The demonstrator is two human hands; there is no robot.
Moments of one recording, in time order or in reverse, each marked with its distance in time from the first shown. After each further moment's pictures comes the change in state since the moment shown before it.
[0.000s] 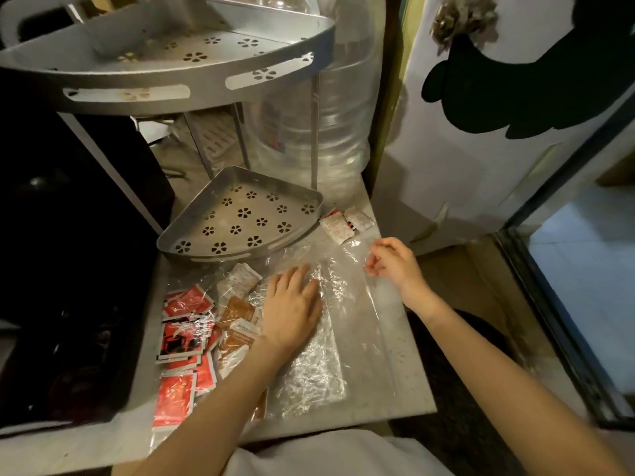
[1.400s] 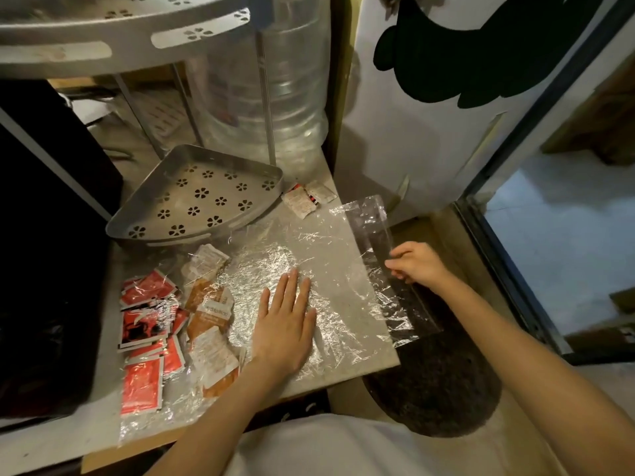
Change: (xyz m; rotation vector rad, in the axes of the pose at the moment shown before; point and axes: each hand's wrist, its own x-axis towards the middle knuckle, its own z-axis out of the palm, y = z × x) left_hand -0.056 0.047 0.021 -0.049 -0.307 -0.020; right_hand -0.029 0.029 -0.096 -0.596 0.043 0.225
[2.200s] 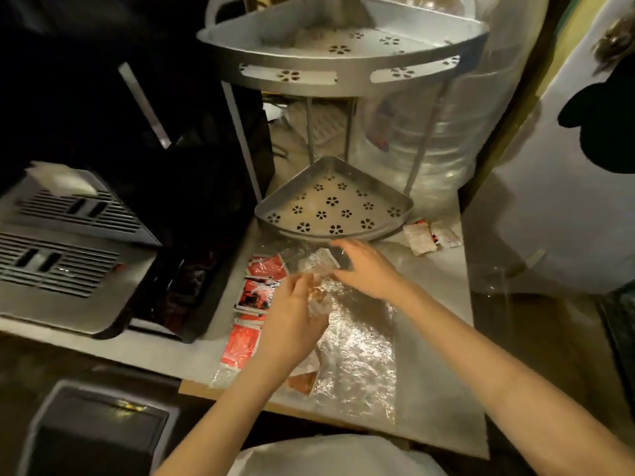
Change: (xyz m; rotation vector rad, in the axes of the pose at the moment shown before) left_hand -0.046 -0.059 -0.094 -0.487 0.301 -0.445; right_hand -0.027 -0.176 0.155 -0.548 -0.351 -0.865
